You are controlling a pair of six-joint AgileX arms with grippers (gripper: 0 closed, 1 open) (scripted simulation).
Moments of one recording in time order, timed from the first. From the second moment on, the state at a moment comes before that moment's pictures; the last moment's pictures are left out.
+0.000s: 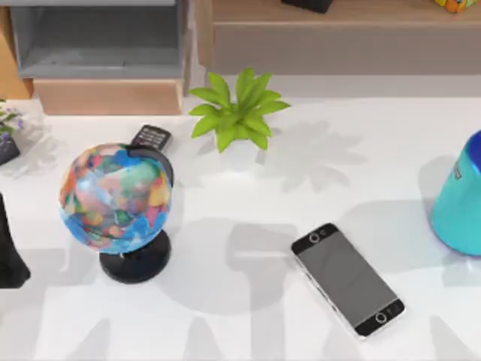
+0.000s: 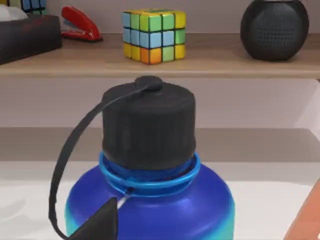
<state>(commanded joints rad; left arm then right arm) 0.00 0.00 0.00 0.00 0.00 0.00 0.00 0.00 0.00 0.00 0.00 0.00</state>
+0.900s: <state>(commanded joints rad) 0.00 0.00 0.00 0.00 0.00 0.00 0.35 0.65 0.65 -0.42 0.01 0.07</state>
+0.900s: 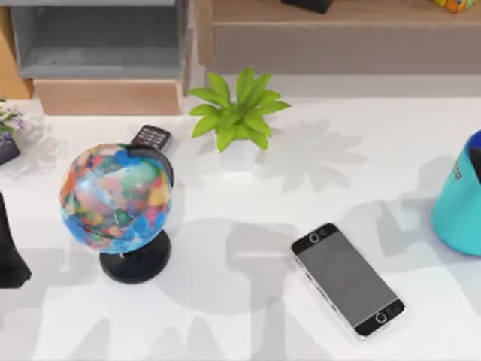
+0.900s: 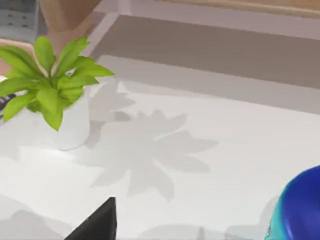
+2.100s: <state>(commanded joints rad) 0.00 0.00 0.00 0.00 0.00 0.00 0.64 1.86 1.32 -1.03 0.00 0.09</state>
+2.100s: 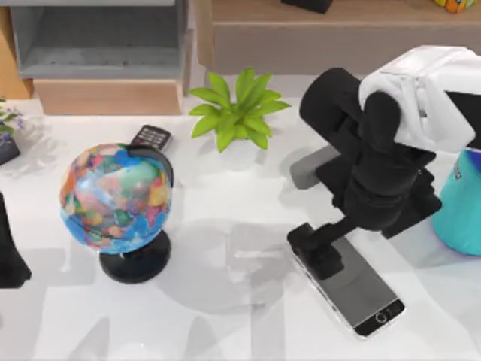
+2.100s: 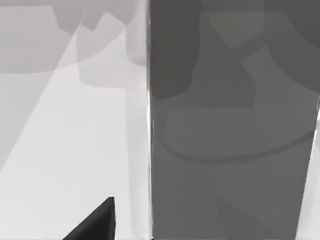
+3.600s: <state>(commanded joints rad) 0.00 0.00 0.00 0.00 0.00 0.00 0.64 1.99 1.15 -0.73 0.00 0.09</state>
